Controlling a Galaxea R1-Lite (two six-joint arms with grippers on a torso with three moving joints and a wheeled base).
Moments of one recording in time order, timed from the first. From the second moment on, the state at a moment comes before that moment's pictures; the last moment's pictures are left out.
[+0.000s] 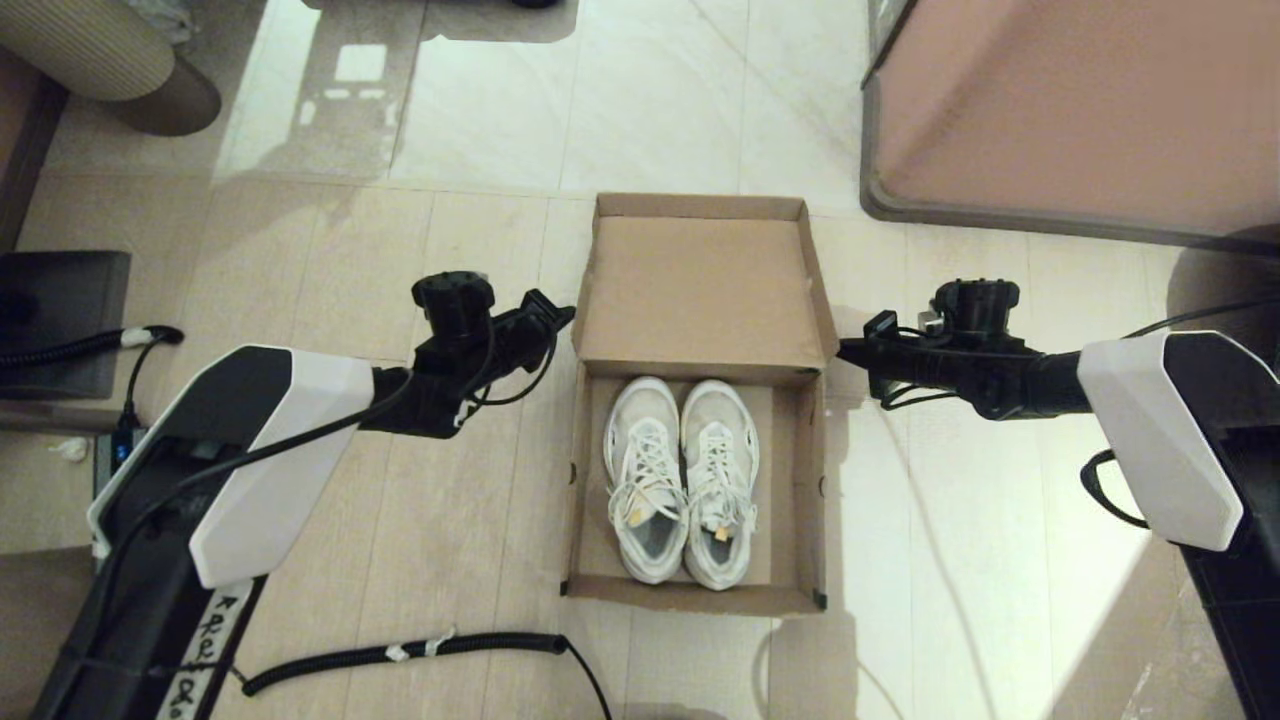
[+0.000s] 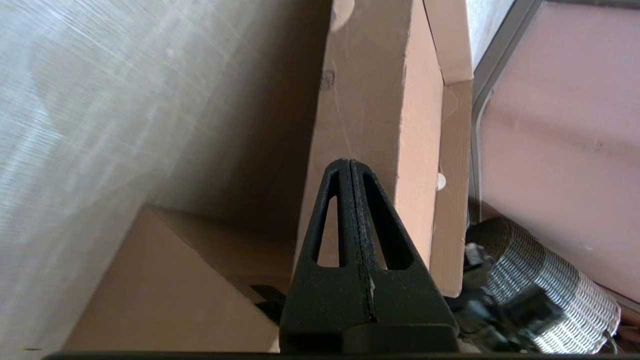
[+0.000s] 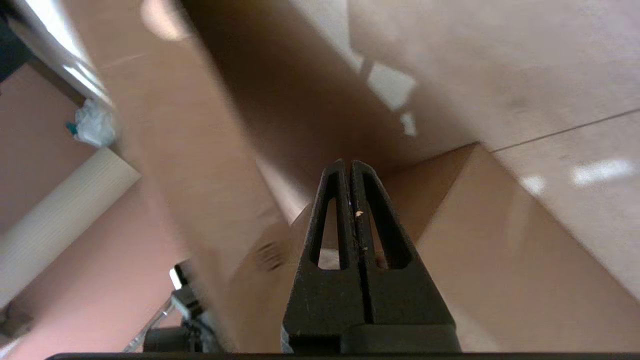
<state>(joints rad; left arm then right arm) -0.27 2.54 -1.95 -0.63 -0.34 -0.96 0.01 2.55 -1.97 -0.37 0.59 1.25</state>
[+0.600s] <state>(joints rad) -0.31 2.54 -1.95 -0.63 -0.33 -0.96 0.04 2.59 -1.97 -0.55 0.62 1.50</state>
